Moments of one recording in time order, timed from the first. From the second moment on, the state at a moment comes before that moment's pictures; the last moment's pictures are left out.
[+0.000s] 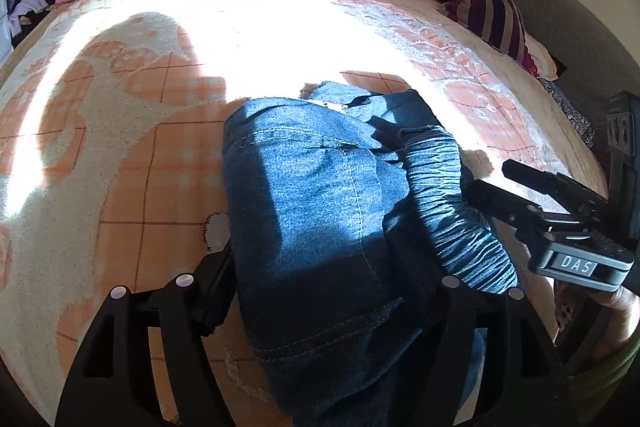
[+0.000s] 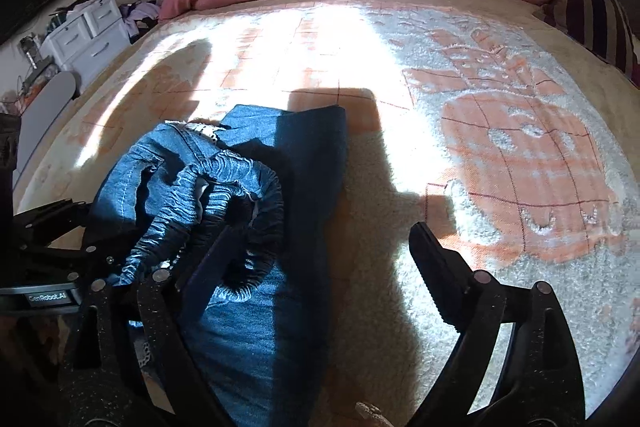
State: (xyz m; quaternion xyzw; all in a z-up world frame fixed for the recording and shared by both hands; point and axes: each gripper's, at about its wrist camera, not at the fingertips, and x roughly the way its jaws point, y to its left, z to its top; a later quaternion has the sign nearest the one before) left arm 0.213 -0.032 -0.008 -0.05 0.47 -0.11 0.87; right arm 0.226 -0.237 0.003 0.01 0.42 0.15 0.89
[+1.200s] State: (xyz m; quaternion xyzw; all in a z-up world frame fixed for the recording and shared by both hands) left arm 0.111 -0.023 0.085 -0.01 0.33 -0.04 0.94; right arm 0.119 -0.273 0.088 0.05 0.30 0.17 0.94
